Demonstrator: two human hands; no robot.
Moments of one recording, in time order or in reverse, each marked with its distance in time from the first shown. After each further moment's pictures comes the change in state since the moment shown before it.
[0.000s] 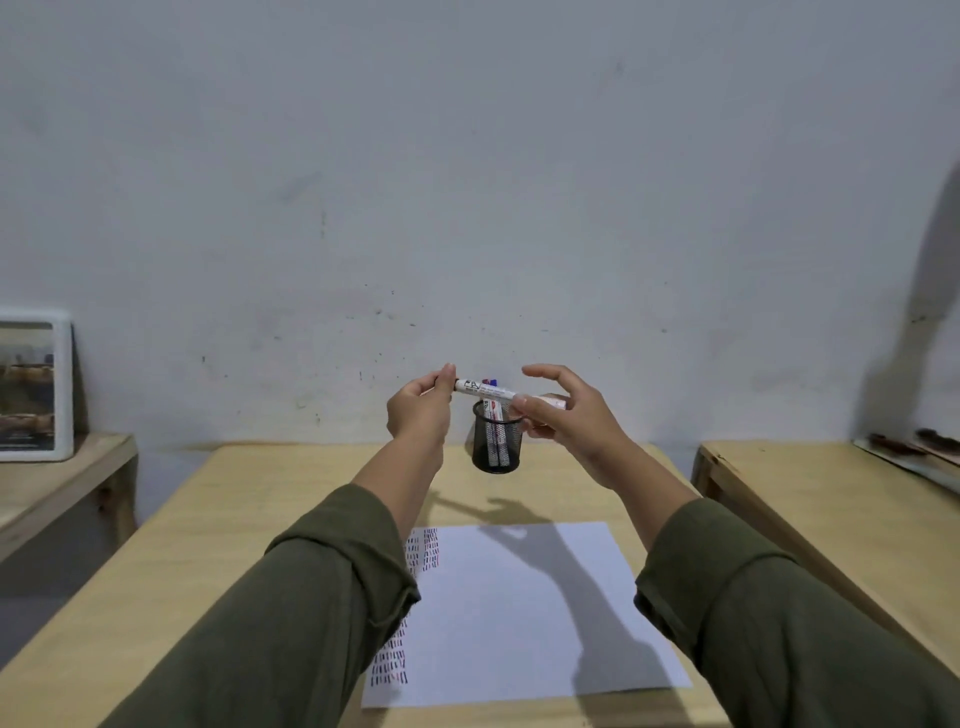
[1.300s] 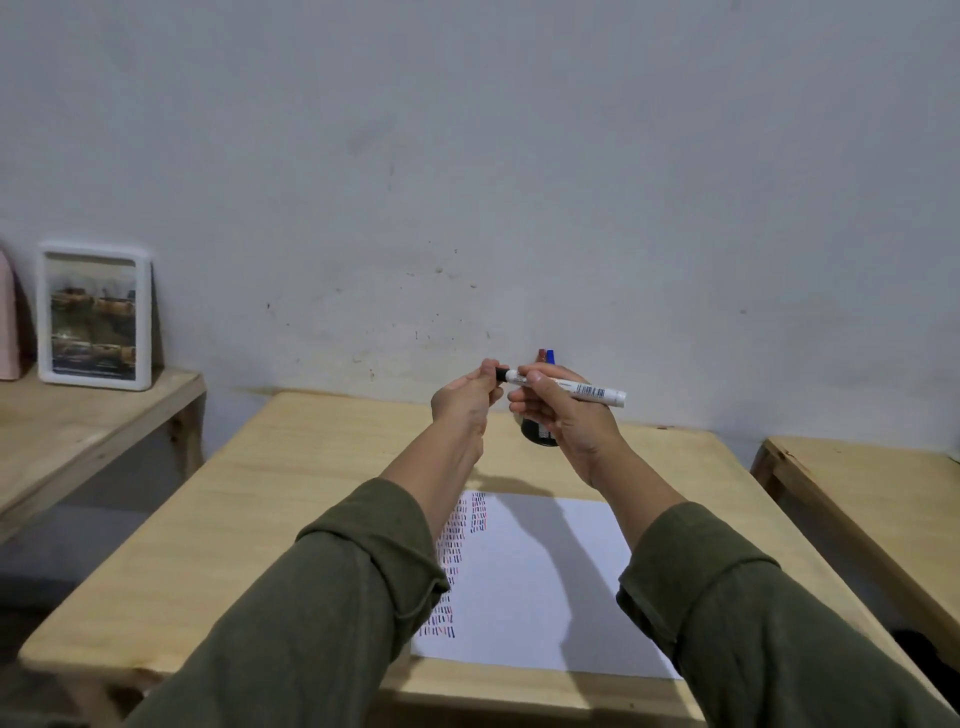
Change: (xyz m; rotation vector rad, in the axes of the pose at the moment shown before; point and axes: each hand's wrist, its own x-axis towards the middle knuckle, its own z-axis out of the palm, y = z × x) left_hand -0.006 -0.013 -0.027 -0.135 -0.091 -0.167; right_hand 0.013 0.034 0.063 0.274 -0.048 0.023
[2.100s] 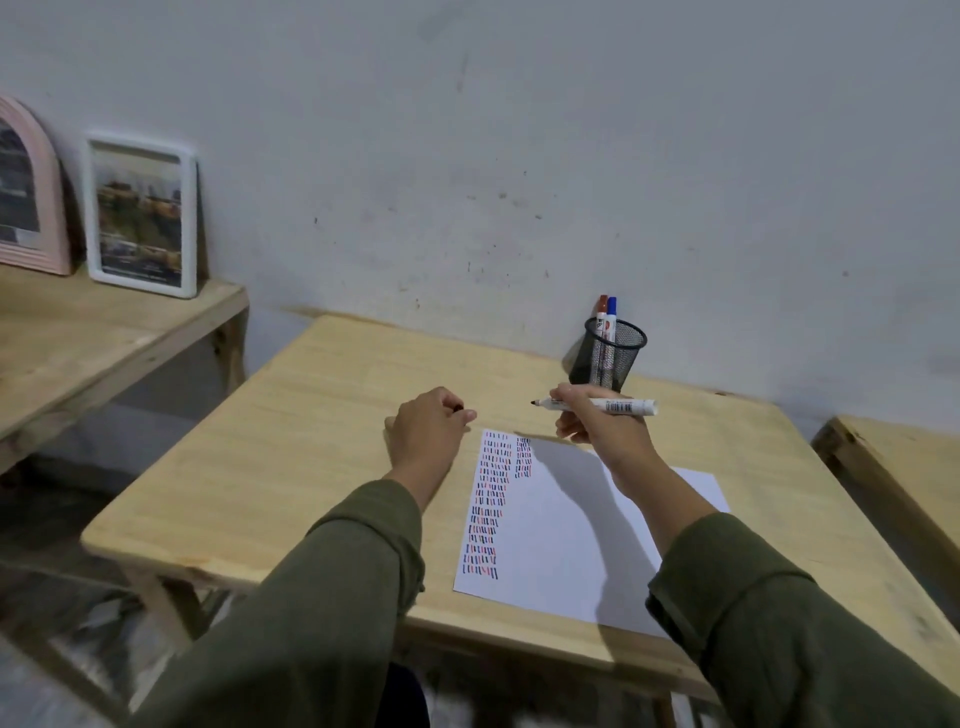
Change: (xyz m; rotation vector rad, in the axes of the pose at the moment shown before) left_hand 0.036 -0.078 -0.119 1.026 0.295 0.276; right_hand -0.014 0.066 0.004 -0.295 0.134 0.177
